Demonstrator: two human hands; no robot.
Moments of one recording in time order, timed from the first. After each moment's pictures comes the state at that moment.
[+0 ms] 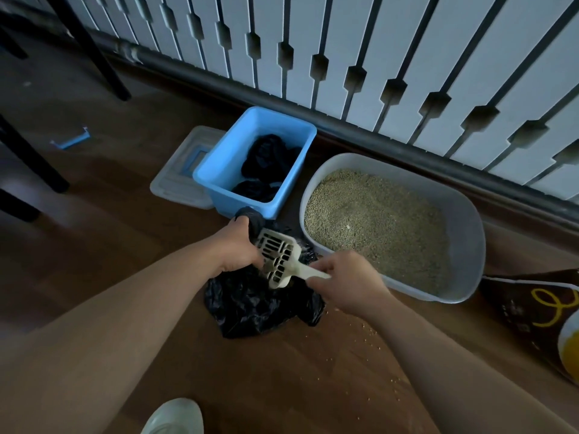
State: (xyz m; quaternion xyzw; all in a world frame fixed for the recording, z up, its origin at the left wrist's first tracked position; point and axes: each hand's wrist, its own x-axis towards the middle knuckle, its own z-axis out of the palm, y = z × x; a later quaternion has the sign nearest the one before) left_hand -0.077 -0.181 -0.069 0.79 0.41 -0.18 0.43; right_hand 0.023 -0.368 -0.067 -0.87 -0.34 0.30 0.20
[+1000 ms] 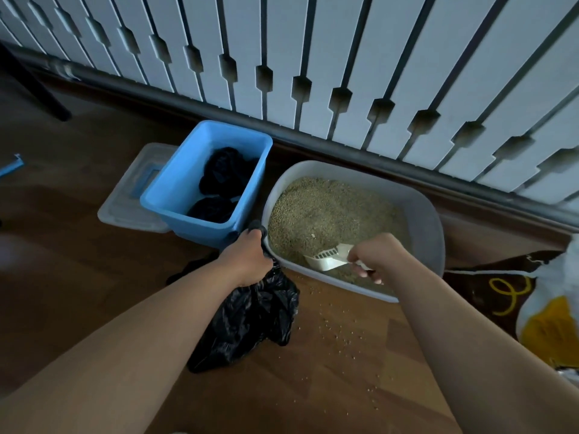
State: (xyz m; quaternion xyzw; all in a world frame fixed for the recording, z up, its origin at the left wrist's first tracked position) left_hand -0.001 -0.217 -0.088 0.87 0.32 -0.21 0.31; right_hand 0.132 -0.394 -0.066 -0.90 0.01 0.38 0.22
